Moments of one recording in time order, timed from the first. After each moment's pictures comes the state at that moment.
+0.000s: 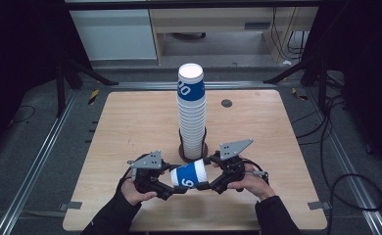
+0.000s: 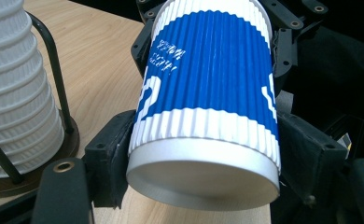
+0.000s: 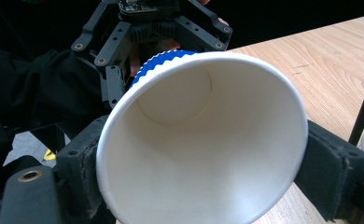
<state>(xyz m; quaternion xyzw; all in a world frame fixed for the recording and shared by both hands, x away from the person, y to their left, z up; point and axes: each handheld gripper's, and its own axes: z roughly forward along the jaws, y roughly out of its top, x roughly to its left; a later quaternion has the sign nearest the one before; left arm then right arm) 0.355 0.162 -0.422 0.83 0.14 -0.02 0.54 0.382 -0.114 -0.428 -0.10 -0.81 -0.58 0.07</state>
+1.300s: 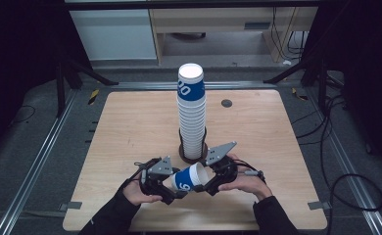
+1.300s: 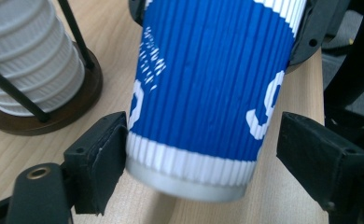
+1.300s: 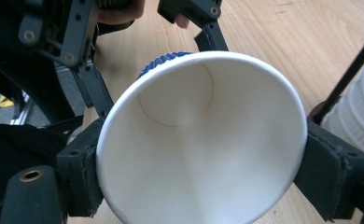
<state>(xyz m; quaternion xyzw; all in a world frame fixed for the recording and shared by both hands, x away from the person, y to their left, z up) 0.358 0.146 -0.444 0.90 0.14 0.03 0.41 0.384 -0.091 -0.437 -0.10 -0.88 -0.46 0.01</state>
